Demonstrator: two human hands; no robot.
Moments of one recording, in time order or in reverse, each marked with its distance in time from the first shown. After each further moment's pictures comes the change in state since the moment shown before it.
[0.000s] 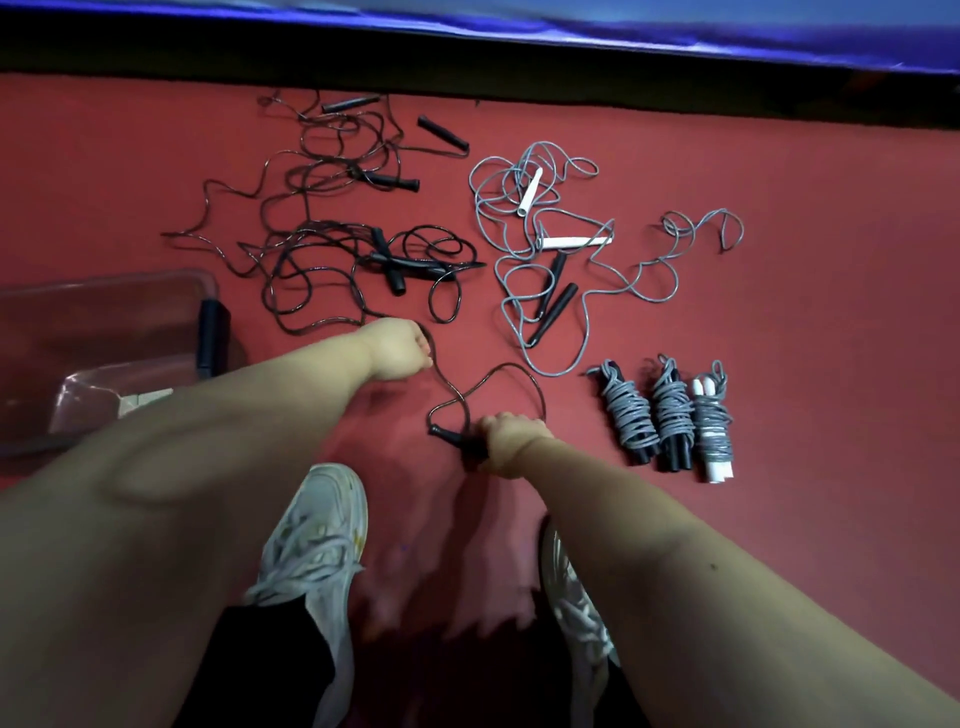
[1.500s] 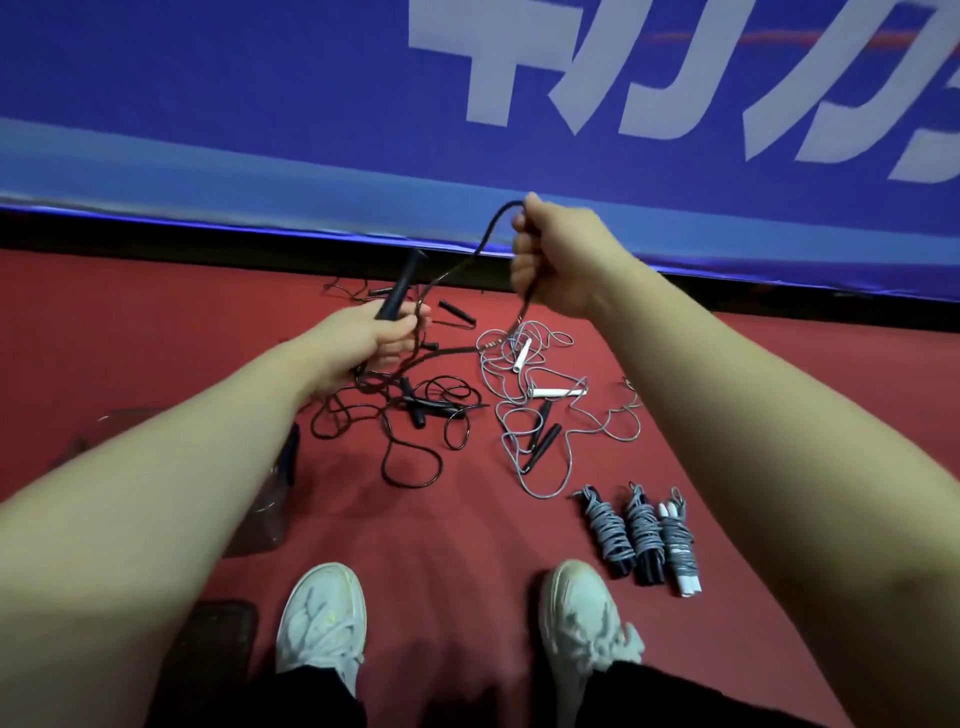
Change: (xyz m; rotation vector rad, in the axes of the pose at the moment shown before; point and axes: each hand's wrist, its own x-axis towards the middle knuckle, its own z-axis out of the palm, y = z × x) left_hand -0.114 -0.005 -0.145 -1.054 0.102 0.419; right_hand -0.202 -0.071 -0.298 1.604 0.457 -0.415
